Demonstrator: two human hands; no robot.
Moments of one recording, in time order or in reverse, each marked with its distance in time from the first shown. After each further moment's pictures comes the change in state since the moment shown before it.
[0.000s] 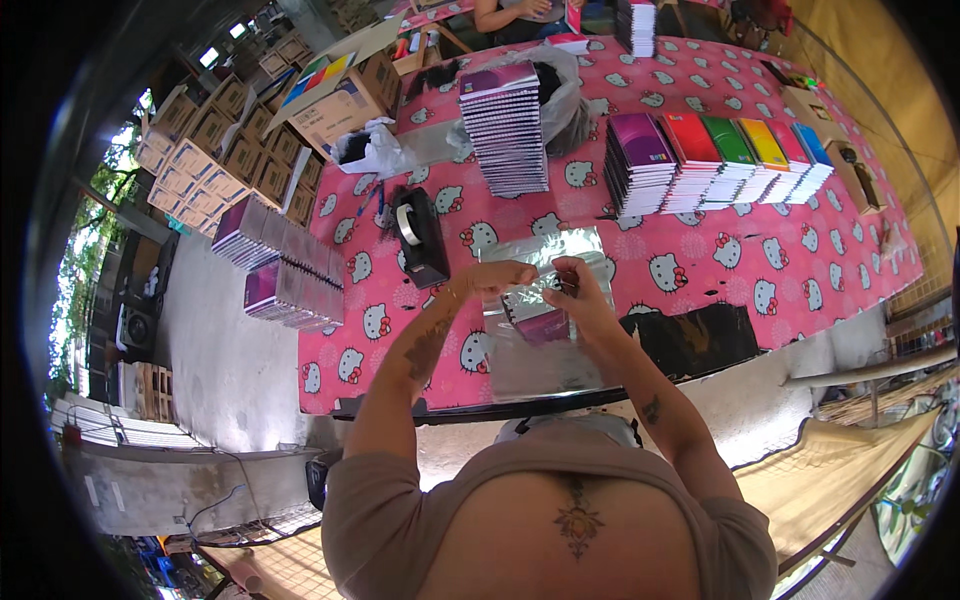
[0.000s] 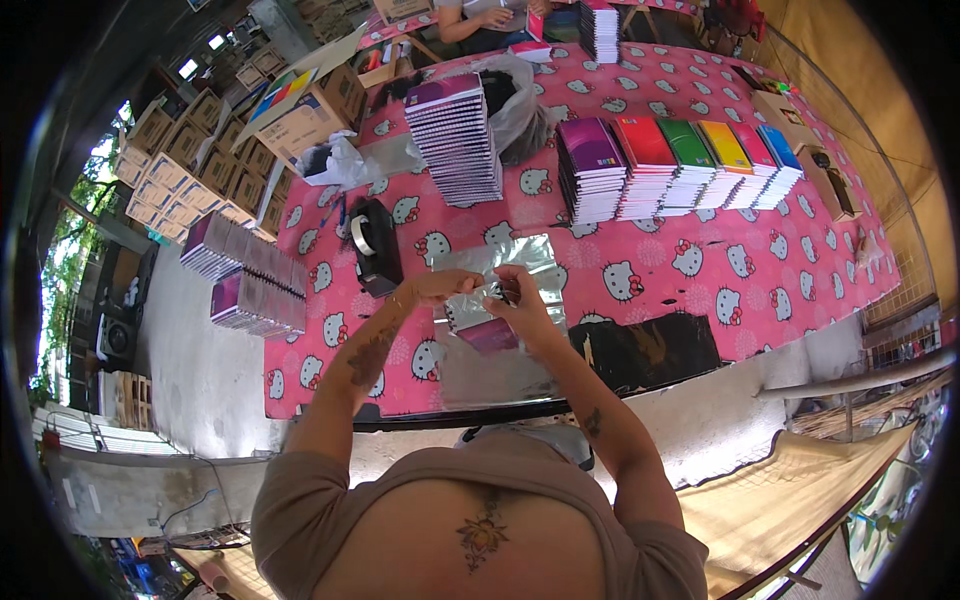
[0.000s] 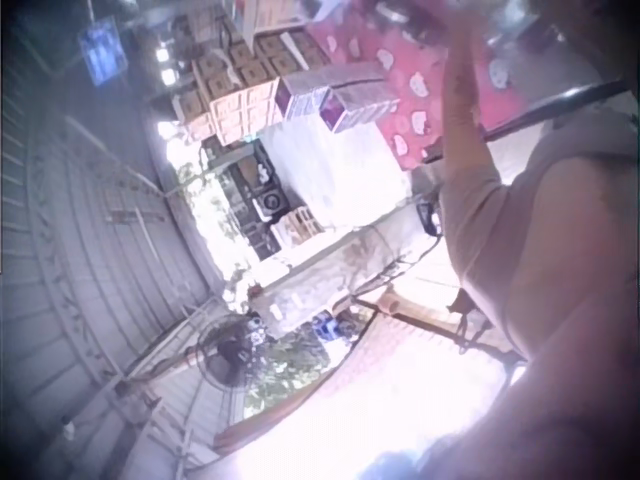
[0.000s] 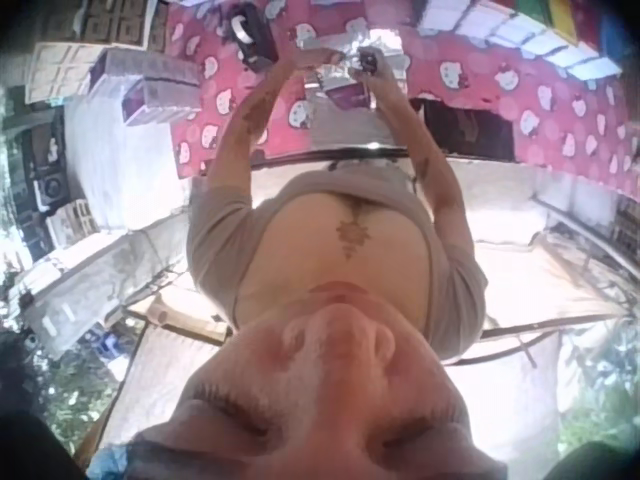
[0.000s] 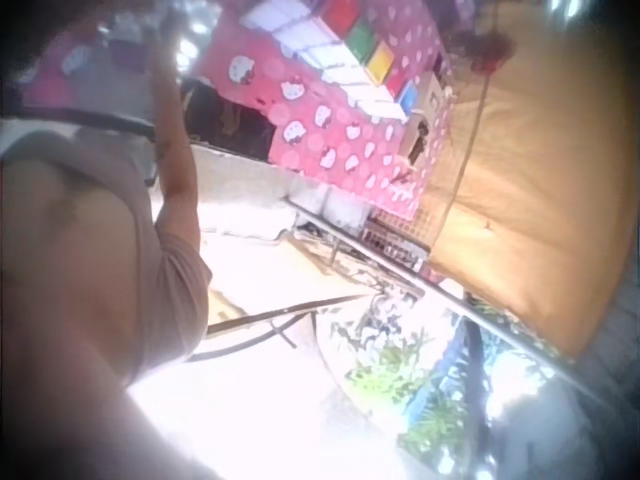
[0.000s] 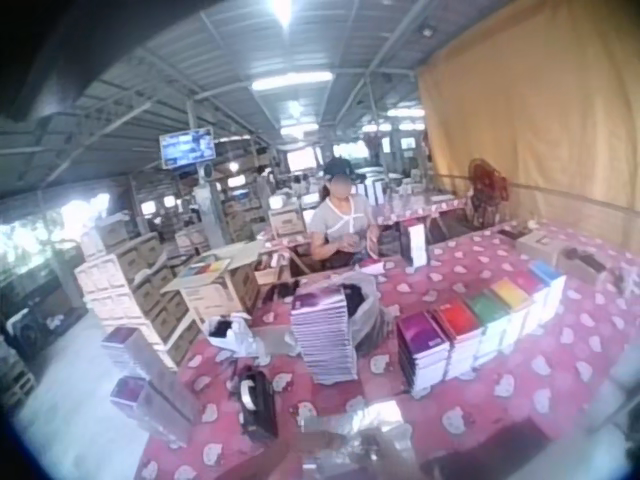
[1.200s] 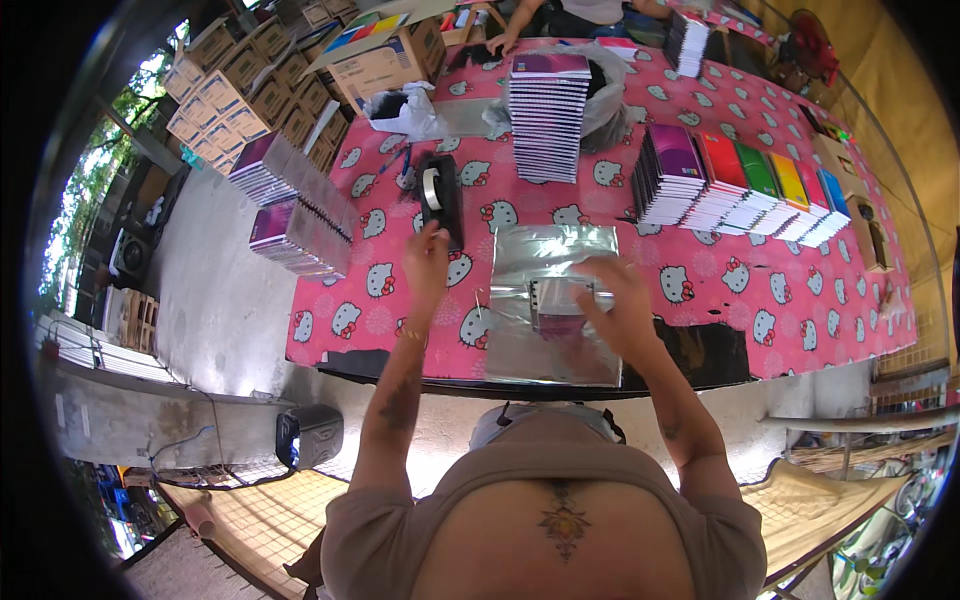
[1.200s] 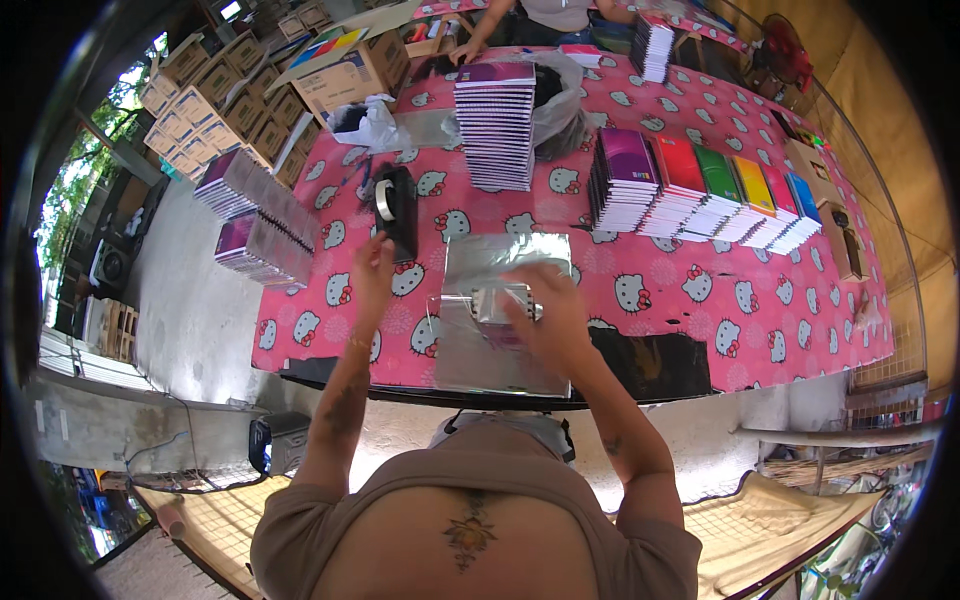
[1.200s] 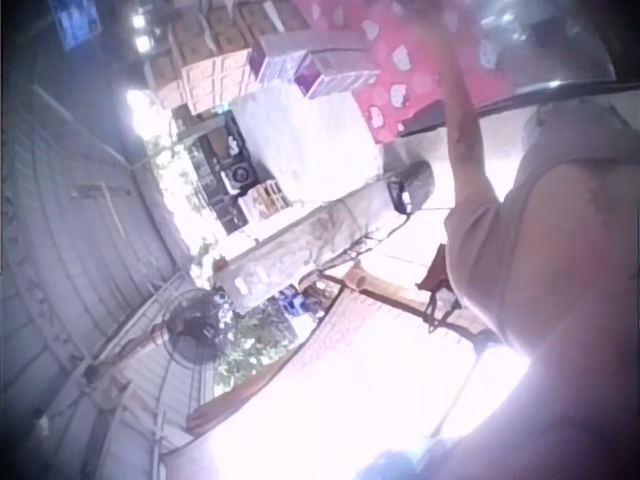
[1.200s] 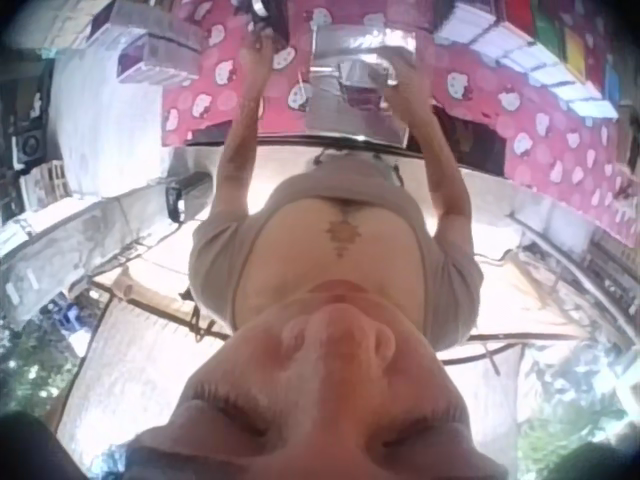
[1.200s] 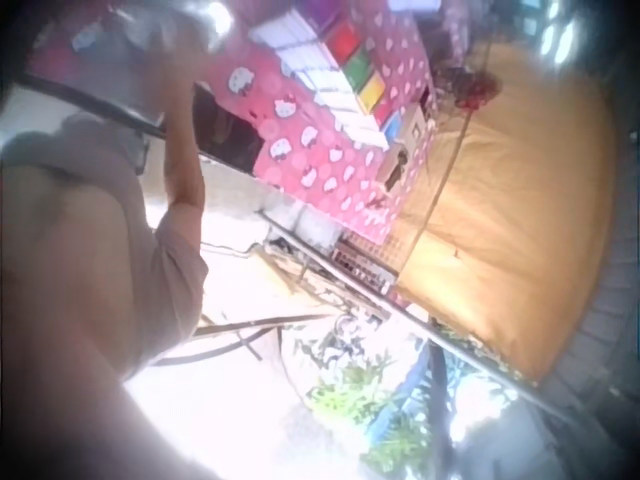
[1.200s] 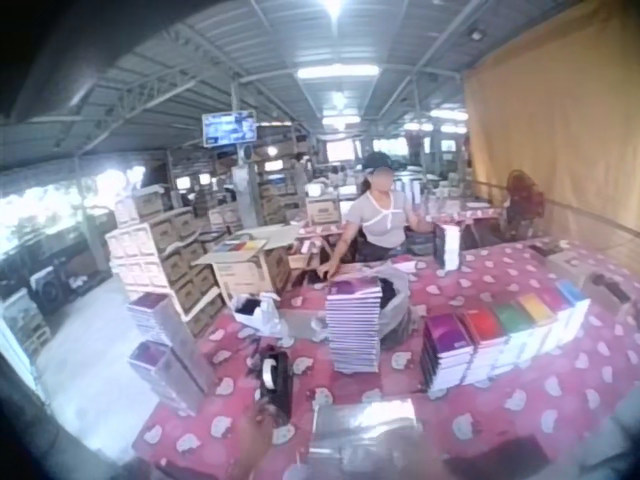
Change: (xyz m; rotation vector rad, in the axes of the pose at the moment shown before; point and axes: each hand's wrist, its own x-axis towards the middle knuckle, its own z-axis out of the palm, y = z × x) left_hand -0.119 0.035 0.052 0.081 1.605 -0.403; right_hand -0.045 -0.124 0.008 -0.905 -0.120 -0.558
